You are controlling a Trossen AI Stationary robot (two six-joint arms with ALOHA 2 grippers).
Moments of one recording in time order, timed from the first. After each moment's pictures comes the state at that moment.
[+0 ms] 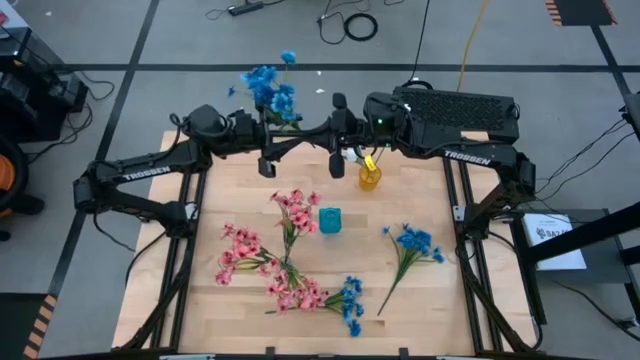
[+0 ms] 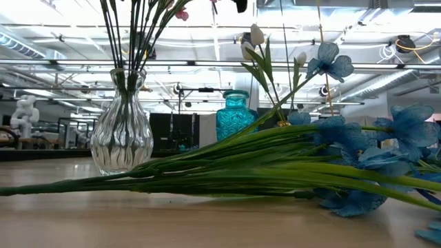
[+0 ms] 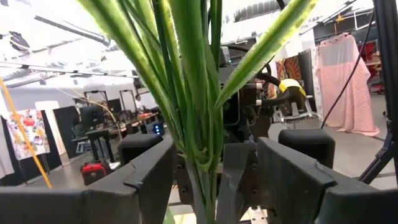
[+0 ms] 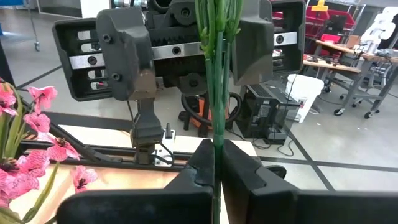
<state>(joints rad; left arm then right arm) 0.37 1.20 1.05 0.44 0.33 0.16 -0.28 1.61 1.60 -0.09 -0.22 -0.14</state>
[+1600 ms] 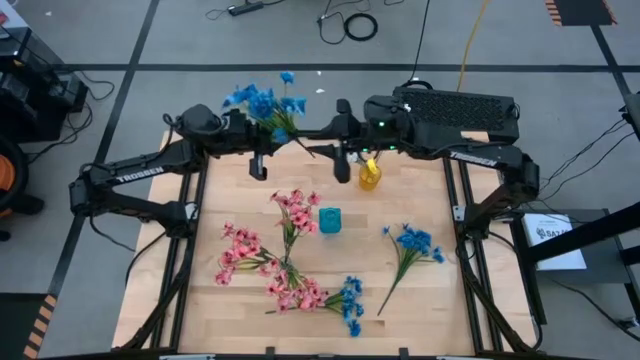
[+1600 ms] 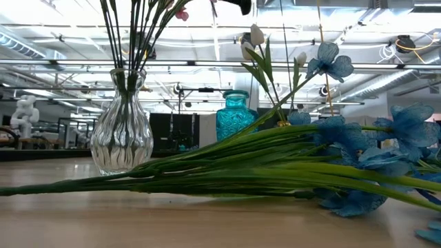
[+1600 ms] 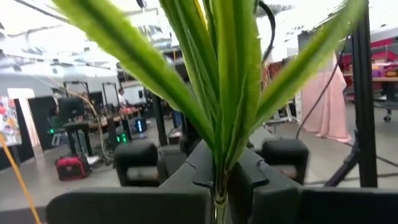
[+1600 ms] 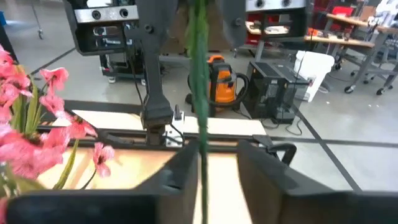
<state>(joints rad) 0.37 1.15 1.05 0.38 0.39 0.08 -0.27 1.58 1.60 -0.20 -0.20 -0.11</state>
